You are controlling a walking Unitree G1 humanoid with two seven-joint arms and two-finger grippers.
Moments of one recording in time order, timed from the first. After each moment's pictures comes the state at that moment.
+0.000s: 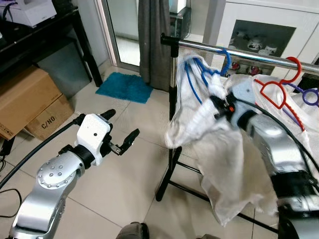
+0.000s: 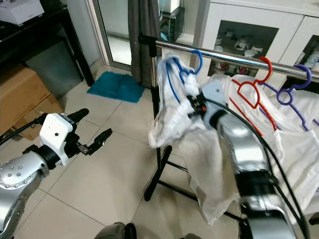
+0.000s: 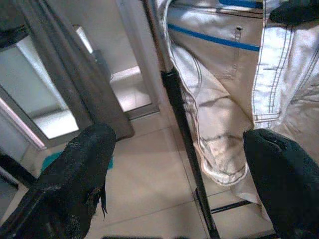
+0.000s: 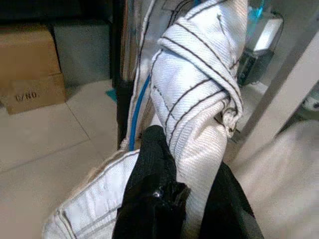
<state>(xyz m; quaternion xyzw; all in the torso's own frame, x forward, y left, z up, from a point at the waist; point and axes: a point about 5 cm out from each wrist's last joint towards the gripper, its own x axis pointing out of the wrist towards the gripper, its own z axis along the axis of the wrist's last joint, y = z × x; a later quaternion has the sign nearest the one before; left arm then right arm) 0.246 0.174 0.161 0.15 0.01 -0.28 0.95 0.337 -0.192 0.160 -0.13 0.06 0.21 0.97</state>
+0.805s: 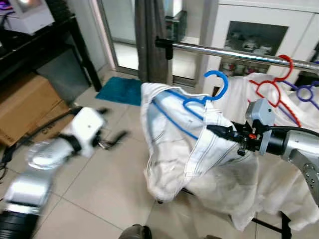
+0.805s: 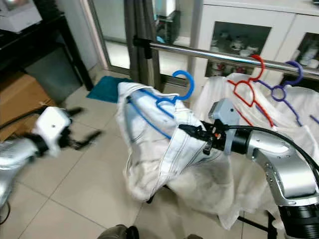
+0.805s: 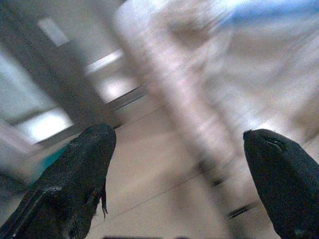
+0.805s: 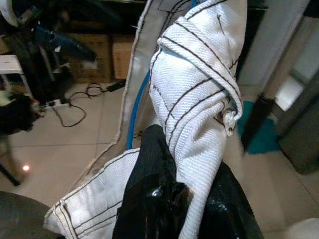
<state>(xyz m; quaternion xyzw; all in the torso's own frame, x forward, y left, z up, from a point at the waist) 0.271 0.189 0.155 0.17 0.04 -0.36 0.92 0.265 -0.191 0.188 -0.13 0.07 0.48 0.86</state>
